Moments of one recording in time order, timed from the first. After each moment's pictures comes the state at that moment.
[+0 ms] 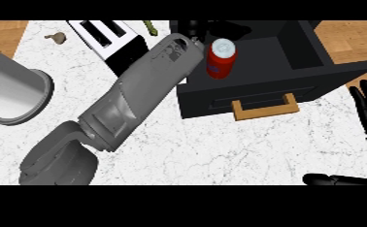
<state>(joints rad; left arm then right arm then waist) -1.42 0.00 -0.63 -0.36 0.55 0.76 -0.06 0.09 -0.06 -0.23 -2.14 -0.07 0.18 0.15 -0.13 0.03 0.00</state>
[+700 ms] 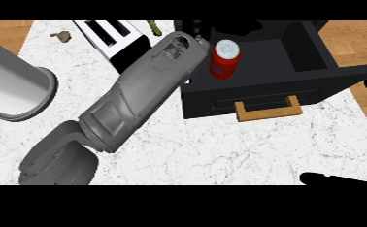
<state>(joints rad) -1.42 0.00 -0.62 -0.41 0.66 0.80 -0.09 0.07 -0.16 -0.17 -2.21 0.20 0.19 0.05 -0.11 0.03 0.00</state>
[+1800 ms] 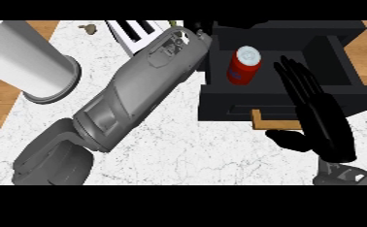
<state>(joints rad) -1.43 0.02 -0.60 -0.49 0.68 0.83 -0.08 -0.10 -0.23 0.12 -1.84 0.97 0.02 0.02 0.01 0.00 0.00</state>
